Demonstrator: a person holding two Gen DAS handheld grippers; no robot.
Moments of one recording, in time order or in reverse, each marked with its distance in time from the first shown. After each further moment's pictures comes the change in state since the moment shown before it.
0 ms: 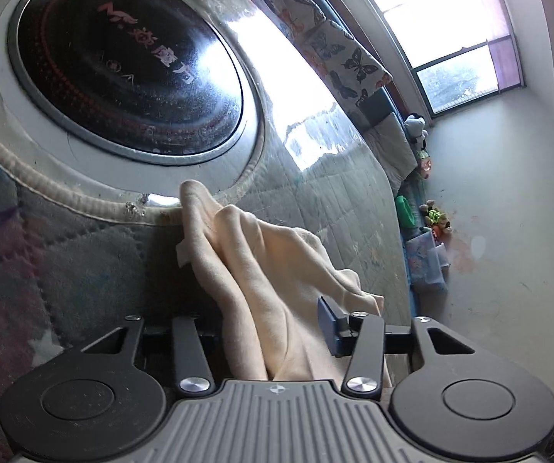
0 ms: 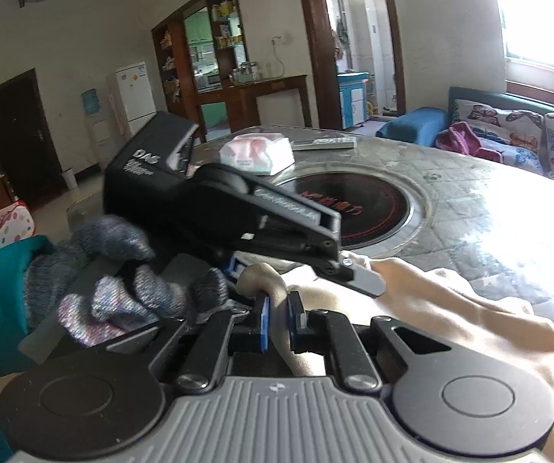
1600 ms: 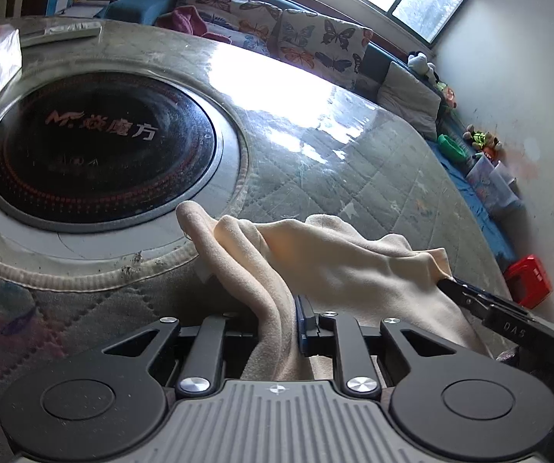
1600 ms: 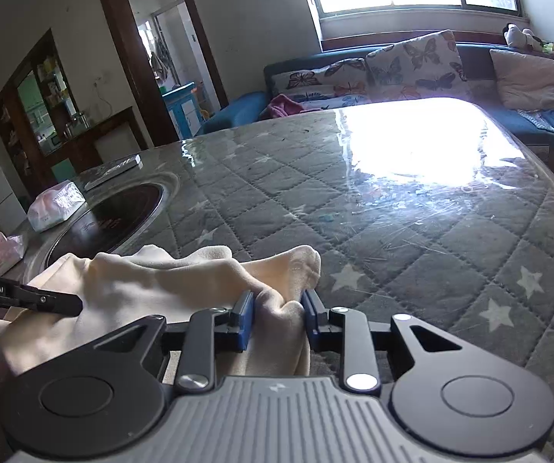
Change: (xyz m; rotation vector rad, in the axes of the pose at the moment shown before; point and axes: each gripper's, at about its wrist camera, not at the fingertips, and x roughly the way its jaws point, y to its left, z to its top) left arm 0.026 -0.057 -0.020 0.448 -0.021 0.264; right arm -0.054 -0.162 -0.067 0.409 -0.052 -0.382
